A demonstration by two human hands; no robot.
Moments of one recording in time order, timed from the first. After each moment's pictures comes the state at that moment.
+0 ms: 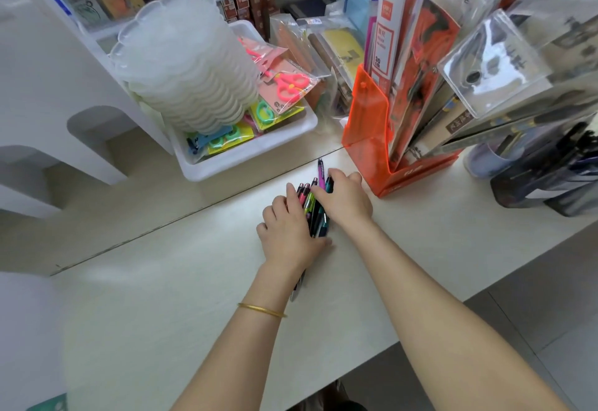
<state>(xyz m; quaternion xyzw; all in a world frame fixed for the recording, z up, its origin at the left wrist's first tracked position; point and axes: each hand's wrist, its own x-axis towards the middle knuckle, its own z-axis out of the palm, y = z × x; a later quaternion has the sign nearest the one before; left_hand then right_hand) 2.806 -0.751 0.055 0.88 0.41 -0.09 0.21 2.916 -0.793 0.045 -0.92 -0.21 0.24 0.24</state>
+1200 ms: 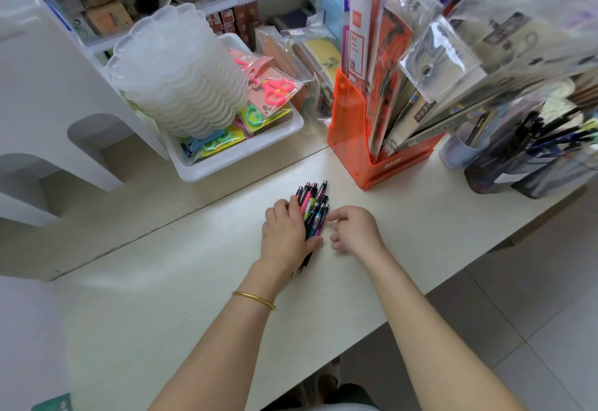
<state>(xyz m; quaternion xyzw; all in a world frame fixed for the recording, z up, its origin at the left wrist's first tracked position) 2.793 -0.756 0.039 0.94 0.29 -0.07 0.18 2.876 -0.852 0.052 -0.84 -0.03 0.35 0.42</state>
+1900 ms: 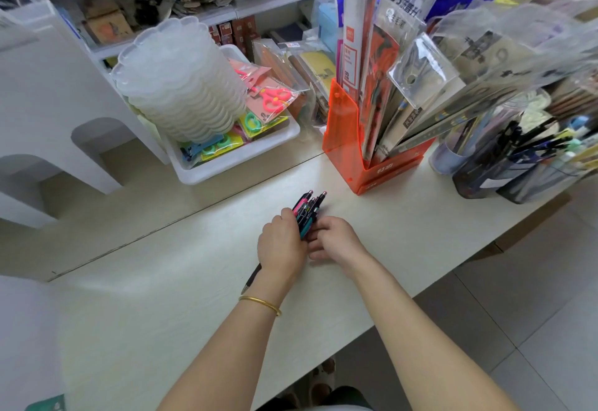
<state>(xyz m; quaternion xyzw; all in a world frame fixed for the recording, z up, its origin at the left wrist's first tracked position) 2.793 -0.765 0.043 0.90 0.38 -0.03 0.20 2.855 -0.846 0.060 -0.75 -0.05 0.44 0.49</state>
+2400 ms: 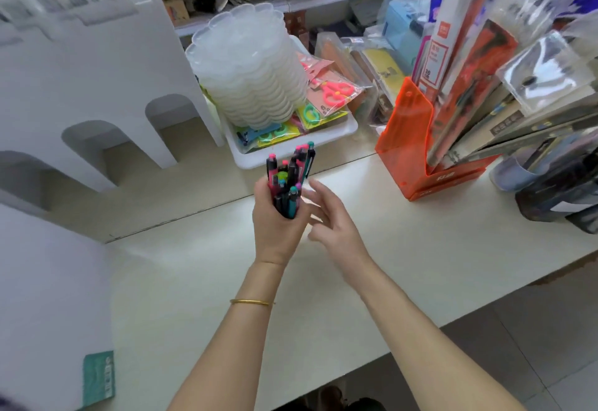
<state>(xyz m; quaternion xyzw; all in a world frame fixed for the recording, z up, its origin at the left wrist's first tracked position) 2.736 -0.719 0.083 0.68 0.36 0.38 0.51 2.798 -0.801 0.087 -0.66 -0.25 0.39 0.60</state>
